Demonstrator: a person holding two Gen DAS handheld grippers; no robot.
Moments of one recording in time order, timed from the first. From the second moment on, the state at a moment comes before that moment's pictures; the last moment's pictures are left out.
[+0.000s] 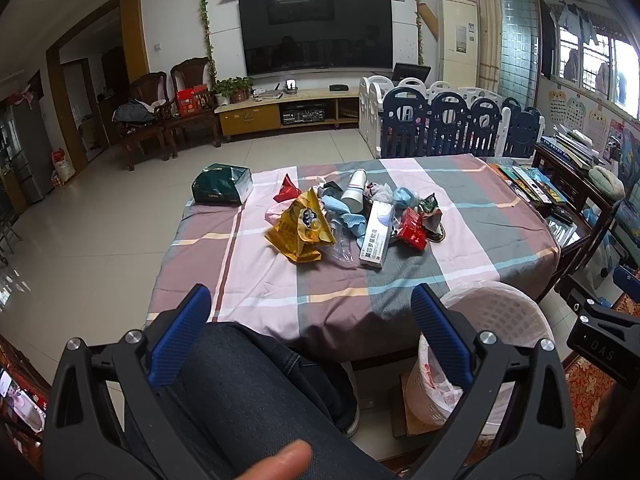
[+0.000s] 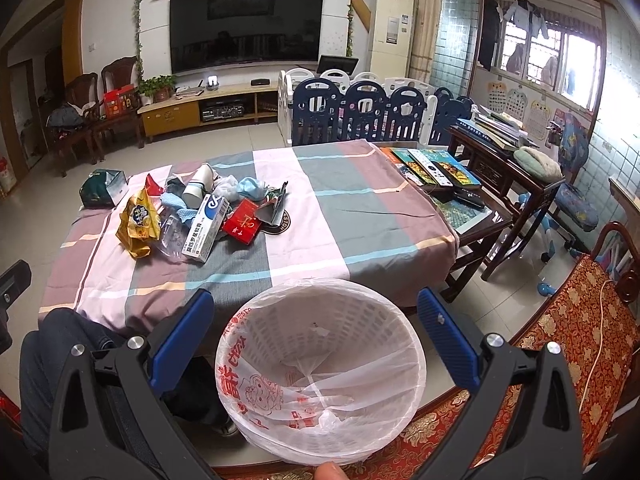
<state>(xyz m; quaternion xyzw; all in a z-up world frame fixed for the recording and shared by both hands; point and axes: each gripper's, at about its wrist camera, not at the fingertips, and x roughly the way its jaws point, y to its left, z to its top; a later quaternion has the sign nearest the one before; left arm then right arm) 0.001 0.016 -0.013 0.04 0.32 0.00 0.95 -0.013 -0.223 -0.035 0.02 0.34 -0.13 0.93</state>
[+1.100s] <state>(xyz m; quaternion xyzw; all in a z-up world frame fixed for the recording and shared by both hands) -0.004 0.026 -0.001 0.02 0.28 0.00 0.96 -0.010 -0.209 -0.038 0.01 0.35 -0.12 0.93</state>
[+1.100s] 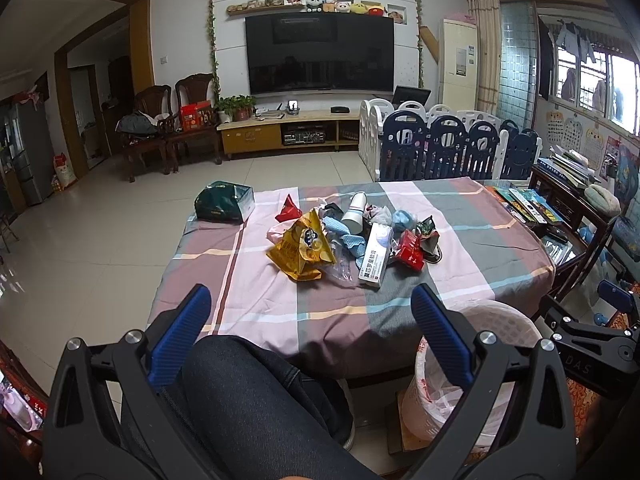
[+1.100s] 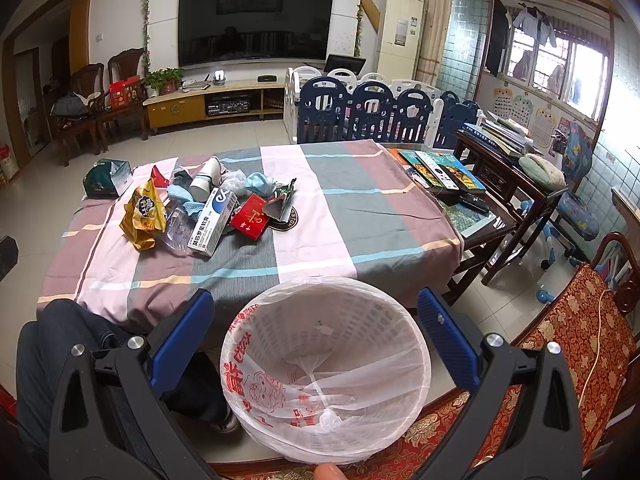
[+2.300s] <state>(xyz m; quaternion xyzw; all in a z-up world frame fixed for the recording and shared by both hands) 0.010 0.021 -0.024 0.03 0.33 0.00 0.94 -0.005 -0.212 -0.051 0.01 0.35 -0.12 0.93</state>
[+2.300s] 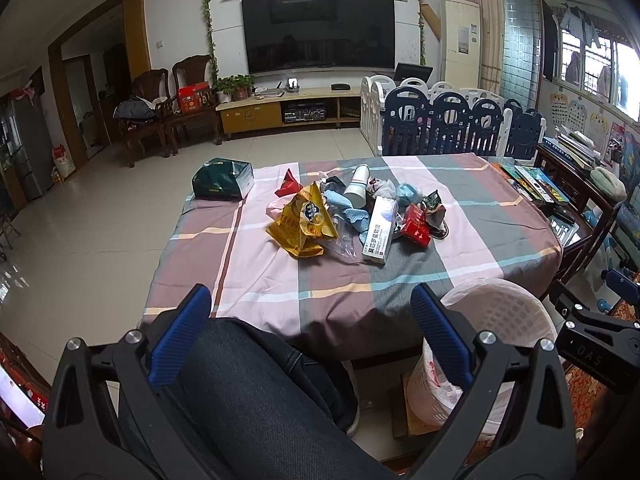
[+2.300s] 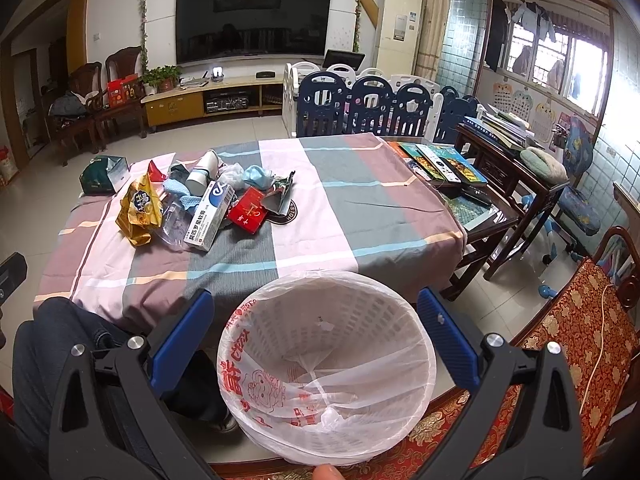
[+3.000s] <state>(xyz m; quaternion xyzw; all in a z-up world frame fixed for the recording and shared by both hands) 0.074 0.029 -0.053 0.03 0.37 0.01 0.93 0.028 -0.226 -0.055 0.03 0.34 -0.12 0.93</state>
